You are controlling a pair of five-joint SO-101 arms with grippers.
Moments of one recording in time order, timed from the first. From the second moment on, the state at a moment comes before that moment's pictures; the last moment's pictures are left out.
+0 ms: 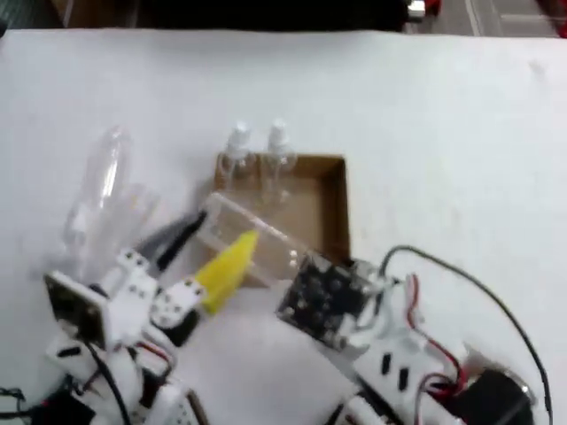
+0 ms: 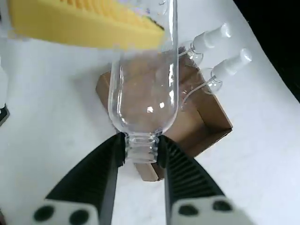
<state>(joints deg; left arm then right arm) 22.4 -105.1 62.2 56.3 8.9 -41.6 -68.4 19.4 97.4 28.9</state>
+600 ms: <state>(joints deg) 17.6 -105.1 62.6 62.3 9.1 -41.6 -69.8 10.2 97.4 25.8</state>
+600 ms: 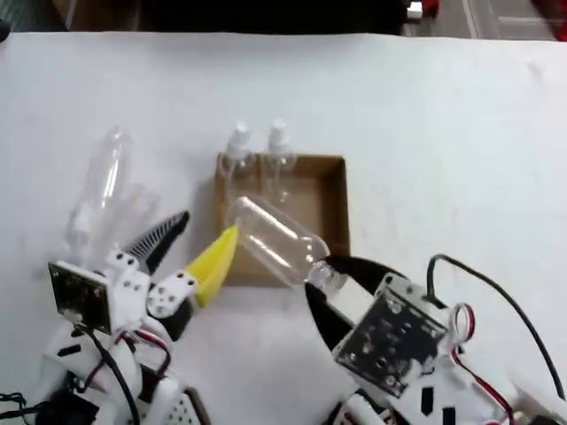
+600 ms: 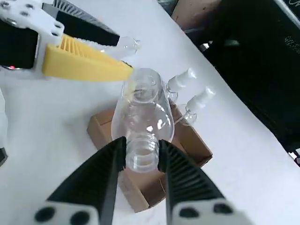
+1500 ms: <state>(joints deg) -0.6 -104.8 70.8 61.5 8.9 -20.8 -44.6 -6.8 96.4 25.3</state>
